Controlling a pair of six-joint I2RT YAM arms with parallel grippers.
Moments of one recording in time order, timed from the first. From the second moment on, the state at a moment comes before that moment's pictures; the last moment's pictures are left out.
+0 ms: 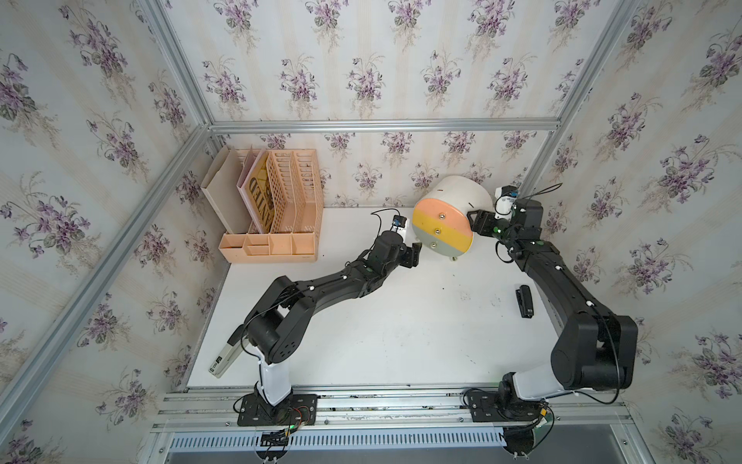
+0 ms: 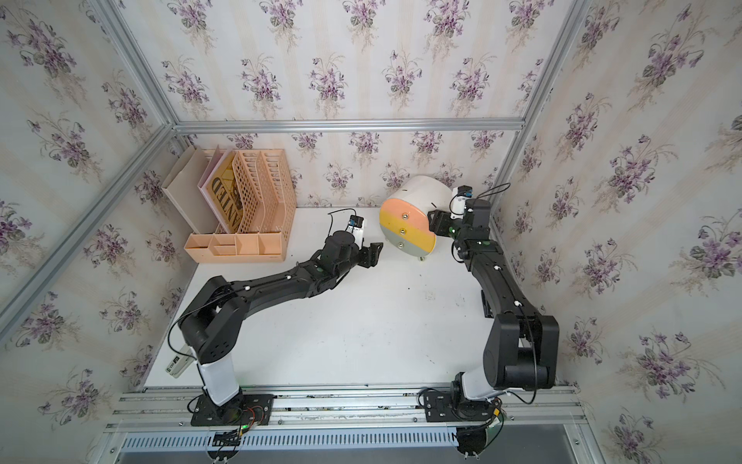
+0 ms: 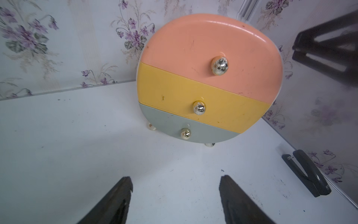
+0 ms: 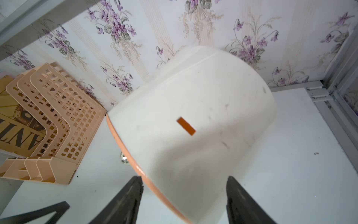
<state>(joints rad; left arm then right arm) -0.74 1.80 1.22 0.22 -0.17 -0.28 -0.01 1.45 1.13 -0.12 -0.29 0.24</state>
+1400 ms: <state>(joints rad) -0.13 1.58 0.30 0.95 -0.43 0.15 0.00 1.54 0.20 1.20 -0.04 0.09</state>
